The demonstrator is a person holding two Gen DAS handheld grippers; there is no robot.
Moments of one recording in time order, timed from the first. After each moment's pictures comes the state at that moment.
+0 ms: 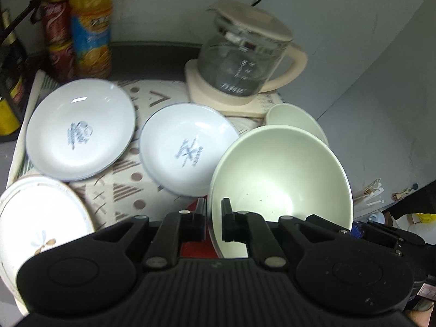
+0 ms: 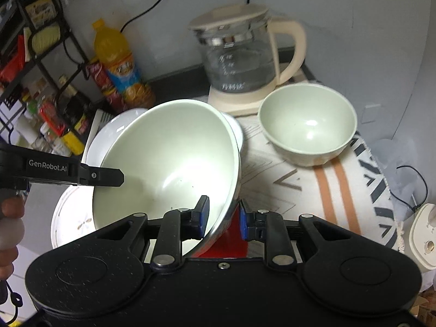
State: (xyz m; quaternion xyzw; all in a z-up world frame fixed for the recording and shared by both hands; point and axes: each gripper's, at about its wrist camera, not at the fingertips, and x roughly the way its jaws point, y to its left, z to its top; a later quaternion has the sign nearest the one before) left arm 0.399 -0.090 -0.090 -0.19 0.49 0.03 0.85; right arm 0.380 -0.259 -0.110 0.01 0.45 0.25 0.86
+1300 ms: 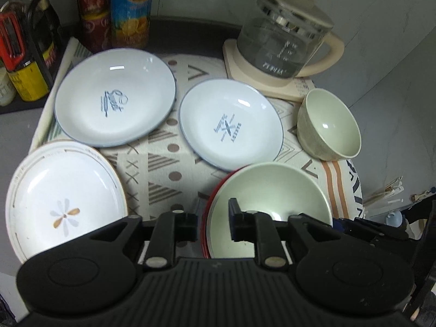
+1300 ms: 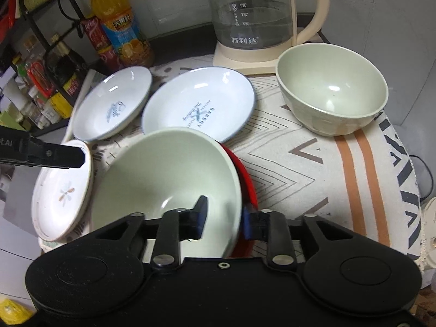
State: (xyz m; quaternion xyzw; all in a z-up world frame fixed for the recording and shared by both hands) left arm 0.376 -0.069 -0.107 -0.20 0.51 0.08 0.83; right arm 0.385 -0.232 -0.156 -0.02 0.49 0.26 0.83
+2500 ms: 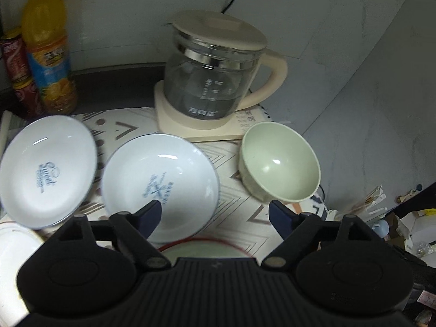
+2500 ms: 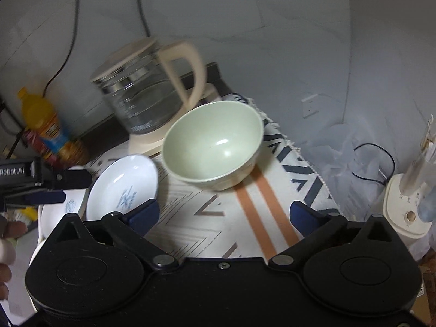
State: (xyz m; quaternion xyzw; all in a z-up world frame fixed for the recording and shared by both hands) left arm 0.468 -0.133 -0.091 -0.16 0.46 0.01 0.87; right arm 0.420 -0.342 -0.136 0.11 0.42 0.11 0.89
